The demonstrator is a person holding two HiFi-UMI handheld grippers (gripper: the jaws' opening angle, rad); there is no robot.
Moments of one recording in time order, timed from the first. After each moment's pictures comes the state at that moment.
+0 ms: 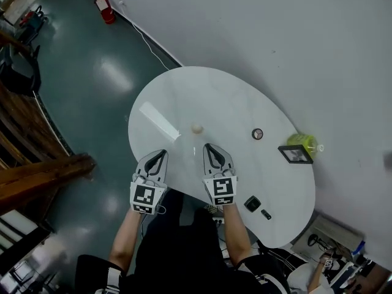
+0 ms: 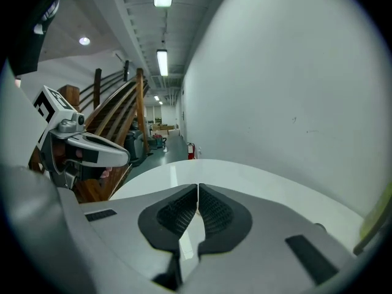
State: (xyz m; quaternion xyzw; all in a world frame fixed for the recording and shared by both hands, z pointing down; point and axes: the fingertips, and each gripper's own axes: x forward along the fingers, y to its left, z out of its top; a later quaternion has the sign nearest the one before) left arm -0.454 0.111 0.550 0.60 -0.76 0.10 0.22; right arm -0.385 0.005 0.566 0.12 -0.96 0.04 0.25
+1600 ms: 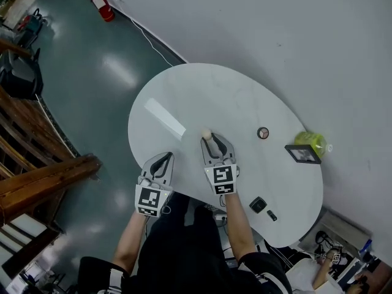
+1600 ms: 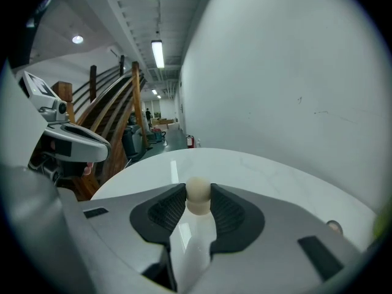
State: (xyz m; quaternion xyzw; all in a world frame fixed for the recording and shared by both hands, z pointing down) left arm -0.453 0.088 0.570 0.61 -0.75 0.10 0.25; right arm -0.413 -0.026 0.614 0.12 -0.95 0.06 0.29
